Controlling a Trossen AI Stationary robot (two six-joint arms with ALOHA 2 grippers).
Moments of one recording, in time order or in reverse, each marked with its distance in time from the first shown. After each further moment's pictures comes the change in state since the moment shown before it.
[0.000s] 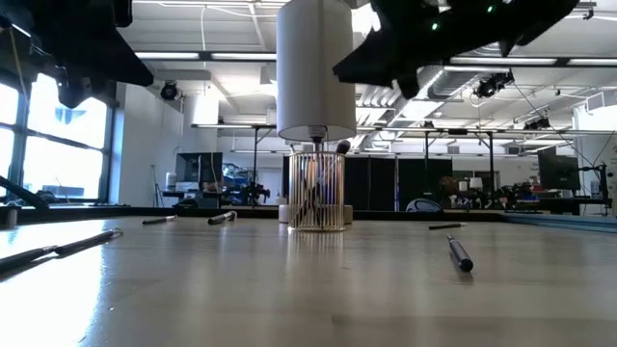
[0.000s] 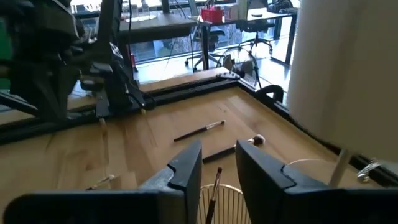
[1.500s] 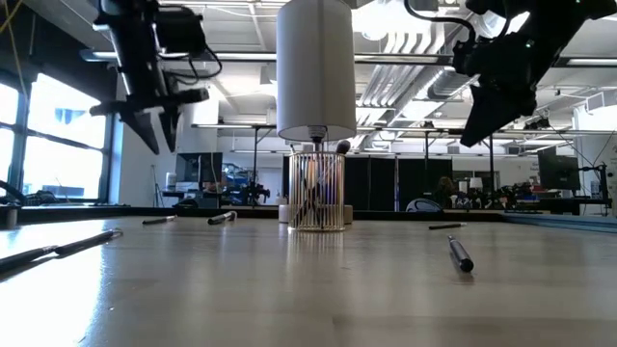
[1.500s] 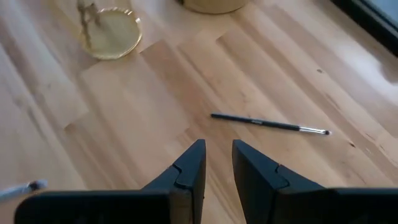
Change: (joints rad) left arm 1.151 0.274 0.335 -0.567 0.374 0.056; right arm -0.001 -0.341 0.000 -1.189 0.046 0.427
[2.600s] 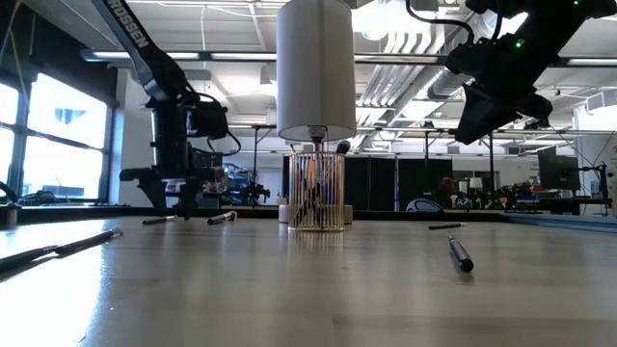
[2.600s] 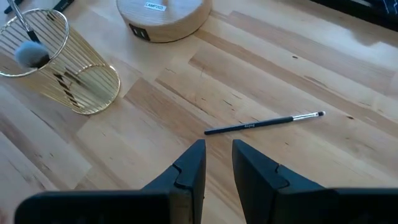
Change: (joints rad) left arm 0.248 0.517 0.004 0.311 0.139 0.320; right arm 0.000 0.000 0.000 0.009 0.076 0.298
